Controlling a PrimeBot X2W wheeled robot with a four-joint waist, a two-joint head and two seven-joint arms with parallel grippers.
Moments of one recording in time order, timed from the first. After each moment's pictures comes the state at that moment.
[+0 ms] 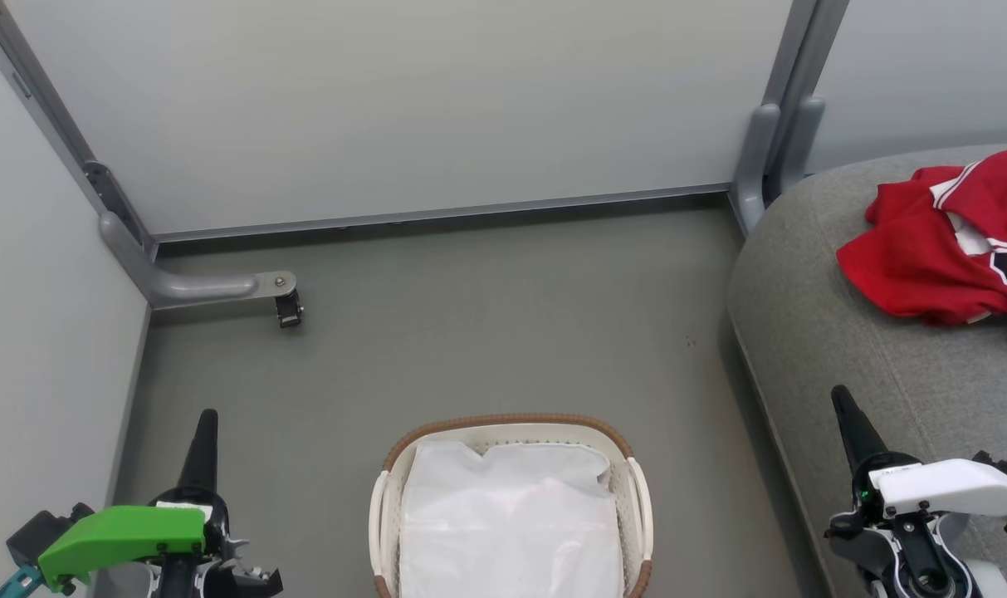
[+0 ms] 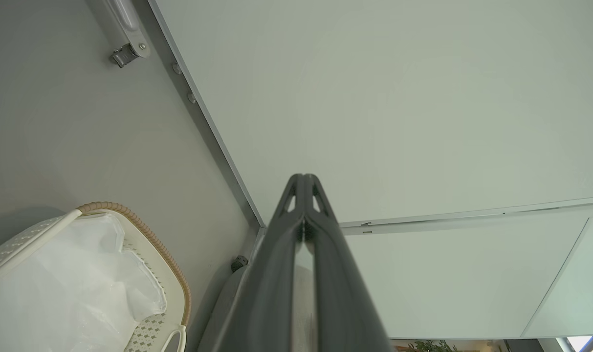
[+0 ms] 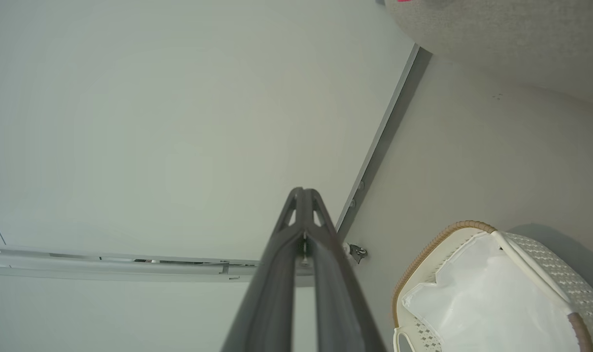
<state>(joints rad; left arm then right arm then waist) -0.07 0.05 0.08 0.26 -1.42 -0.12 0.06 -0.09 -0.05 -0.10 0.26 1.39 0.13 0.06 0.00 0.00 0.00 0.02</state>
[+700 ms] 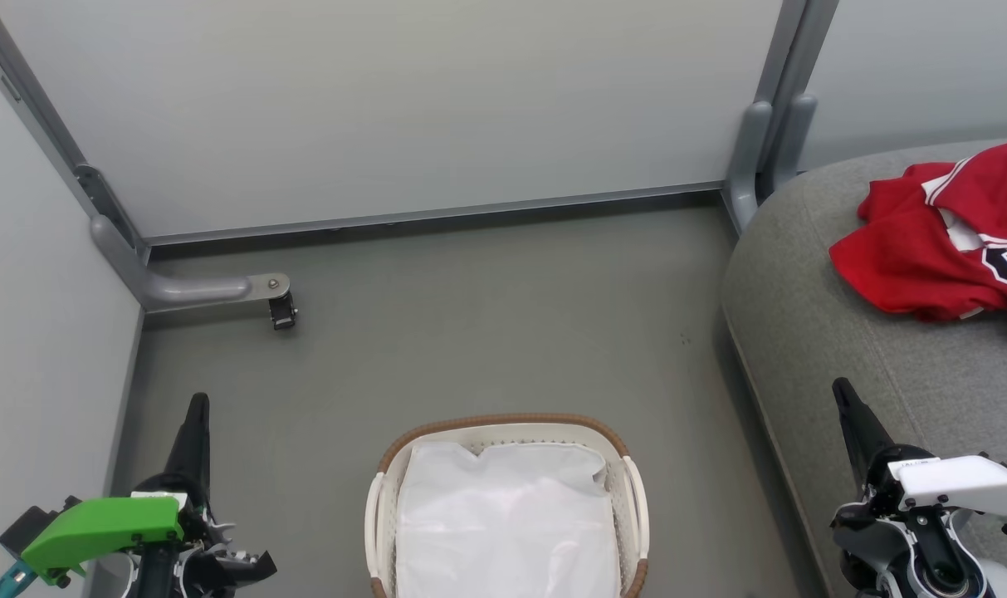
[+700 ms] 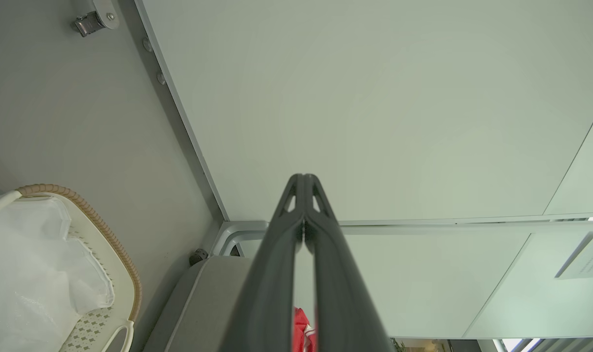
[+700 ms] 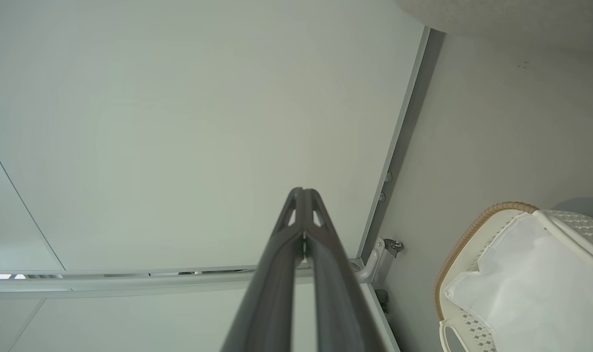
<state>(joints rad) -0.09 0.05 0.10 0.25 -1.56 -0.12 0.10 -0.10 -0.05 -0.11 0.25 1.55 0.13 0.10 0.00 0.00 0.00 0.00</state>
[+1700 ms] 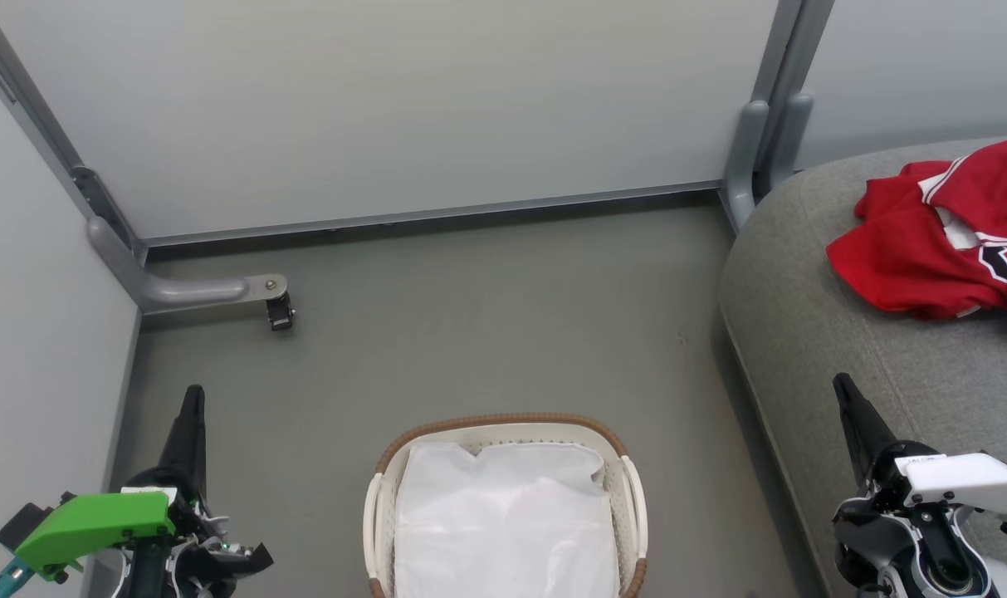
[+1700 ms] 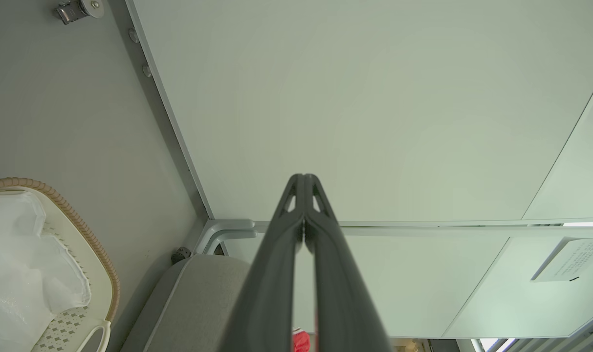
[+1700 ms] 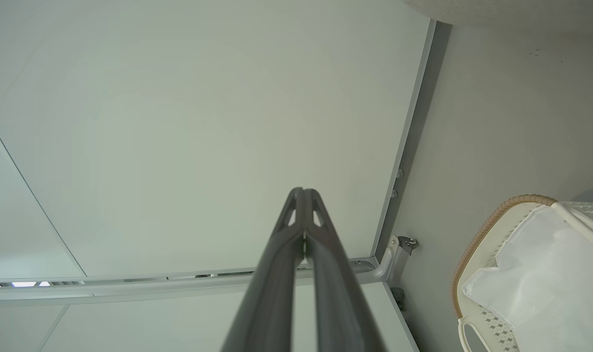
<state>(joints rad) -0.10 0.05 0.11 0.25 -1.61 -0.13 0.11 -0.11 -0.05 -0.11 0.25 1.61 0.13 0.11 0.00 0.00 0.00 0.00</state>
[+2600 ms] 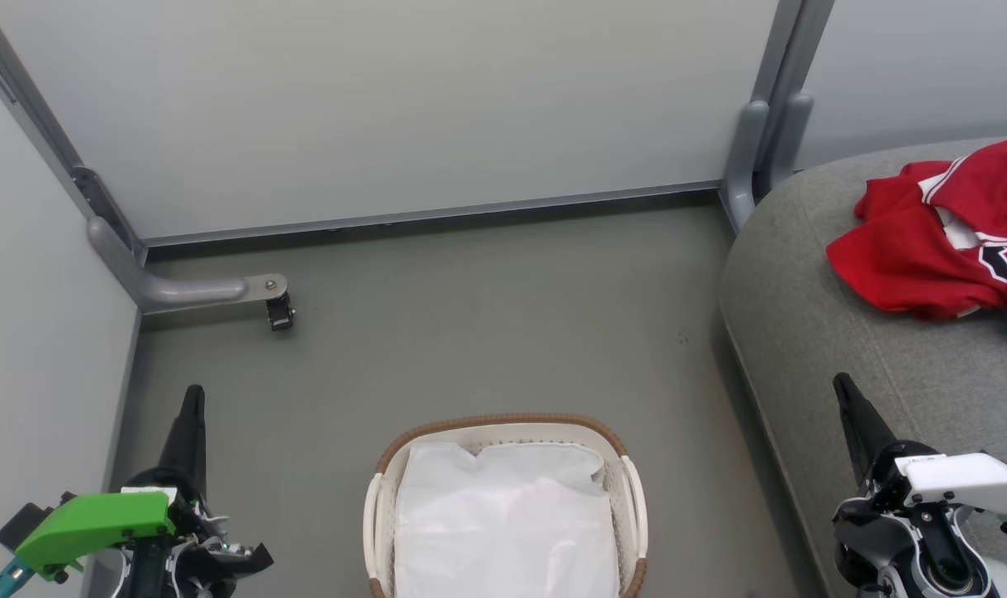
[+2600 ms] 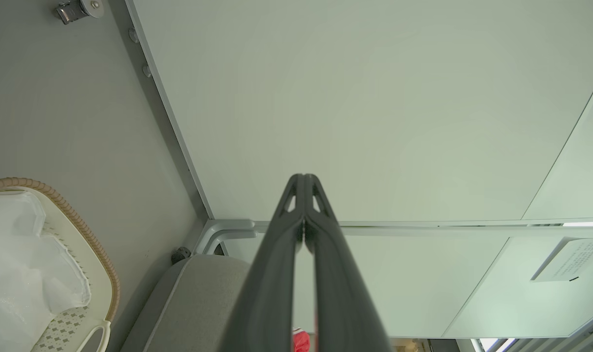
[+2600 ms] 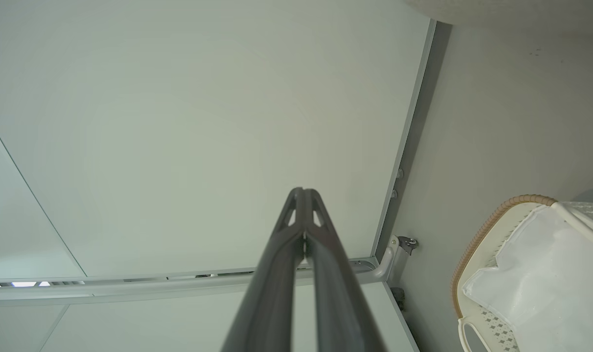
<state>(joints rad) -0.10 0.05 0.11 0.25 -1.61 -0.13 0.11 -0.11 -0.05 -0.11 0.25 1.61 0.13 0.11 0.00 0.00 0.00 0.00</state>
